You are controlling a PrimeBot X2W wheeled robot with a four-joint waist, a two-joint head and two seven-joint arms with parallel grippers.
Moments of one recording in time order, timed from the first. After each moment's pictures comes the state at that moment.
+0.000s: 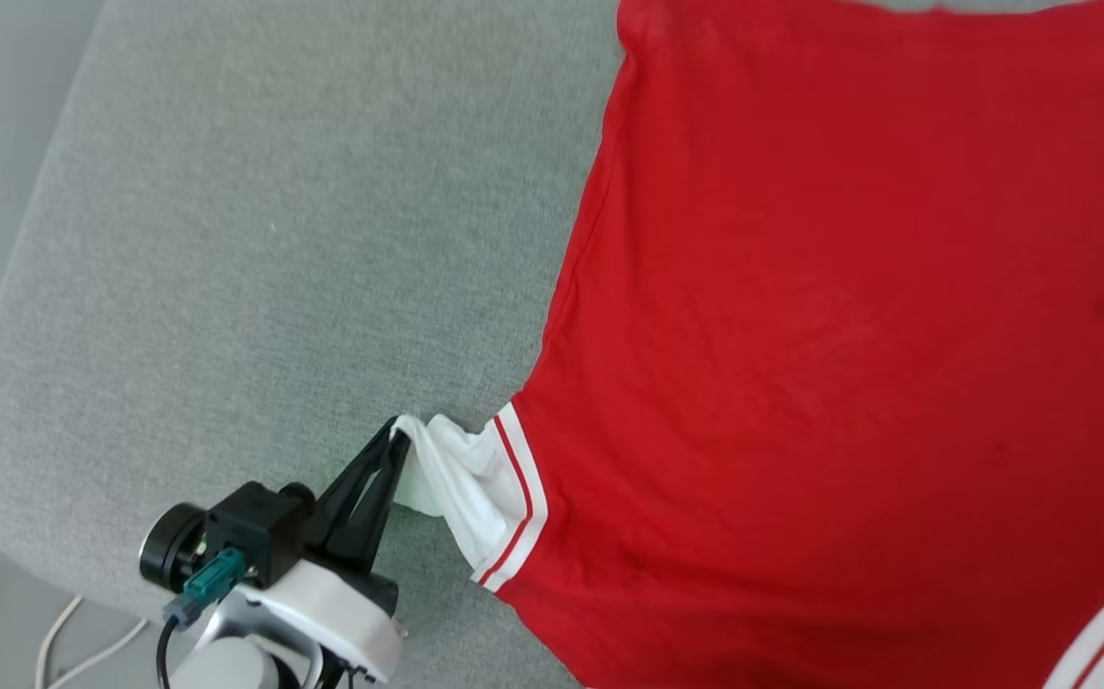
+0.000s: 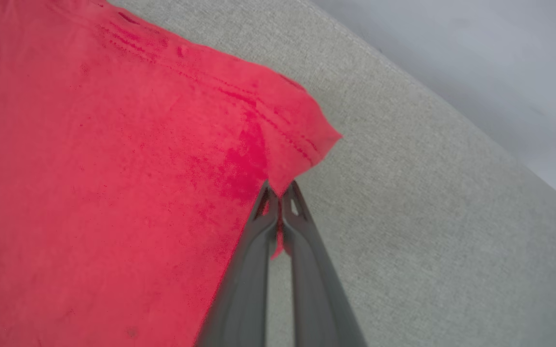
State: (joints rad) left arm -0.23 0.53 -0.62 0.01 -0.59 0.13 -0.26; right arm -1.17 -0.69 0.47 0.48 0.60 0.13 1.05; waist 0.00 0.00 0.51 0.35
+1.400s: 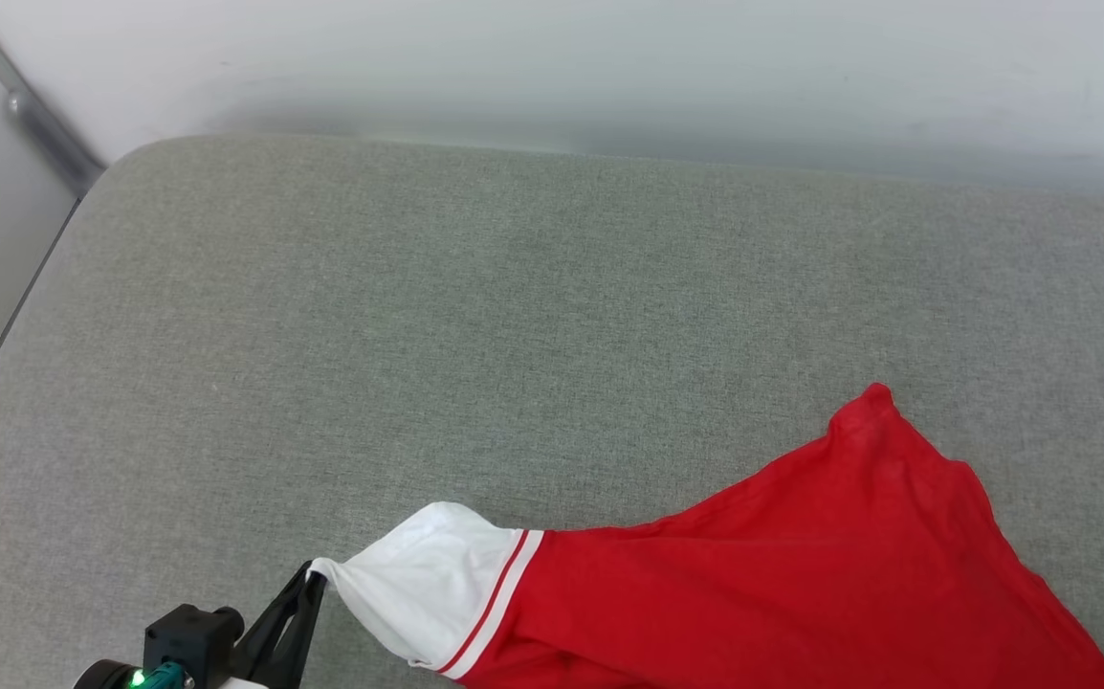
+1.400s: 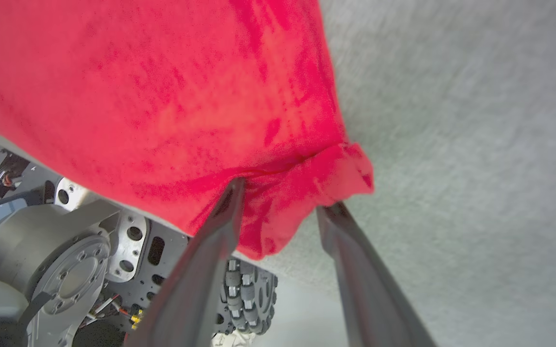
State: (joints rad) left arm 0.02 0.64 -0.58 0.00 -0.67 0.22 -0.23; right arm 0.17 -0.95 0.36 0.10 0.95 0.13 0.60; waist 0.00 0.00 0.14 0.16
